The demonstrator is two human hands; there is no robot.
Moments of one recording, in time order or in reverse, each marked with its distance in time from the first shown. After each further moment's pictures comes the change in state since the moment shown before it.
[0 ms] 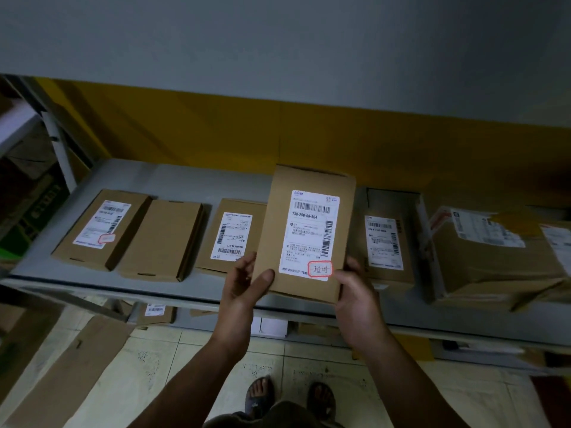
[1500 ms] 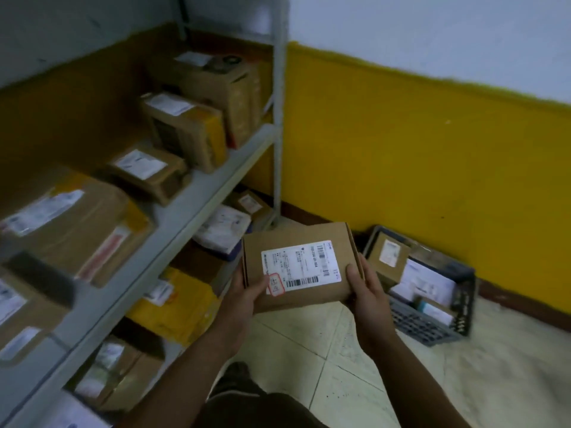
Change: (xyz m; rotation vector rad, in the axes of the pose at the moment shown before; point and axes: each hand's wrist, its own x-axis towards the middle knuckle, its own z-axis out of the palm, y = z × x) left_hand -0.267 -0.217 0.322 0.575 -1.129 -0.418; right_hand -0.409 0.030 -0.368 0.233 1.189 -0.430
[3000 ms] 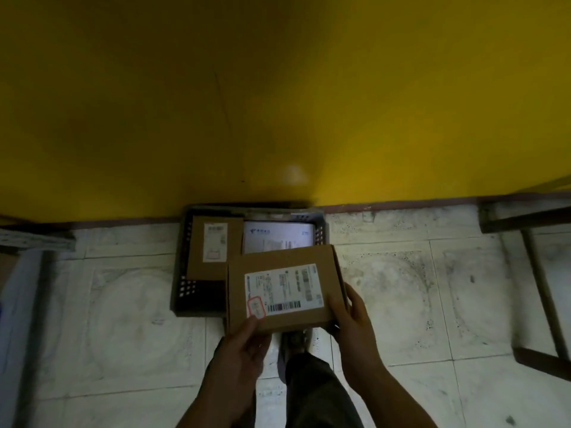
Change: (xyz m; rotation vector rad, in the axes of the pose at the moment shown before) left_hand 0.243 -0.226 0.567 -0.234 -0.004 -0.863; right_hand 0.286 0.032 -0.529 0.146 0.574 0.449
